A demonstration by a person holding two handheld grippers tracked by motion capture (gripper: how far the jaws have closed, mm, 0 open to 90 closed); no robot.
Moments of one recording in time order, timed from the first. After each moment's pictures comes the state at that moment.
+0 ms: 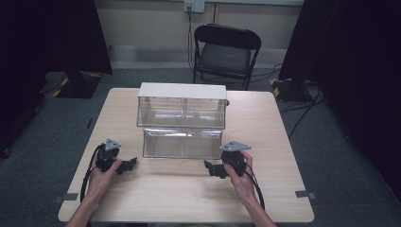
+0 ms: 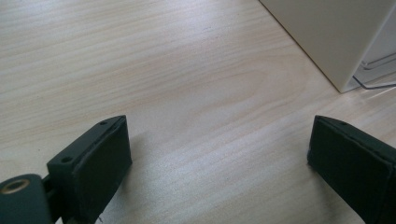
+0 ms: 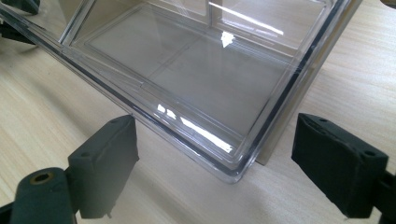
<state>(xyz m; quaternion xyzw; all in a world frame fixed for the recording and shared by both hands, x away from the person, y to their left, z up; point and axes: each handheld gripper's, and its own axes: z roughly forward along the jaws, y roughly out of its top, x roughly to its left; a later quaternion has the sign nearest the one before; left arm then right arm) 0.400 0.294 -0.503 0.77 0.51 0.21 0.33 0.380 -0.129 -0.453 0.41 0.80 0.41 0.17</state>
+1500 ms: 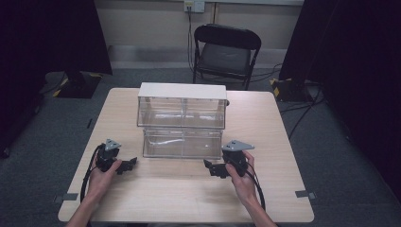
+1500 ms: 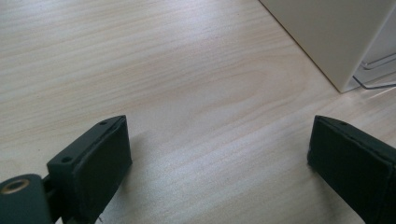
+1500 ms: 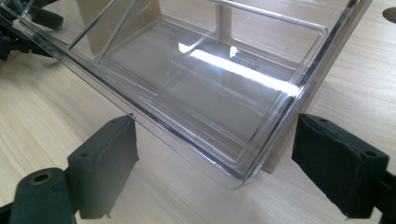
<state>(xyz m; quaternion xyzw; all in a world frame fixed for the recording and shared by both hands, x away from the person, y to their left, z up) 0.400 0.294 -0.503 0.77 0.51 0.21 0.33 0.375 -0.131 -0.441 0.40 0.79 0.43 0.17</state>
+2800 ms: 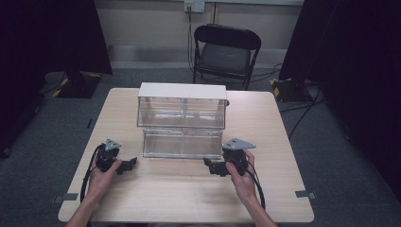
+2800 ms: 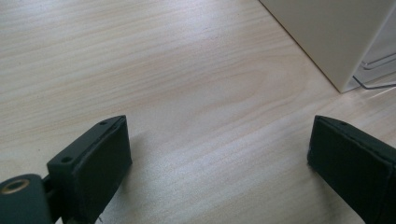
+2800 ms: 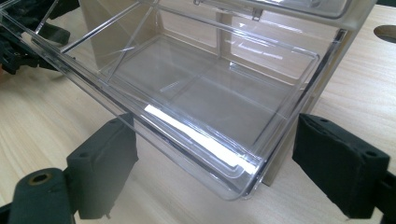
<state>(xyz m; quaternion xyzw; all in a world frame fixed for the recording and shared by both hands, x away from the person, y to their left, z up) 0.400 0.294 -0.503 0.77 0.51 0.21 0.33 0.374 -0.130 -0.431 0.40 0.78 0.45 0.17</state>
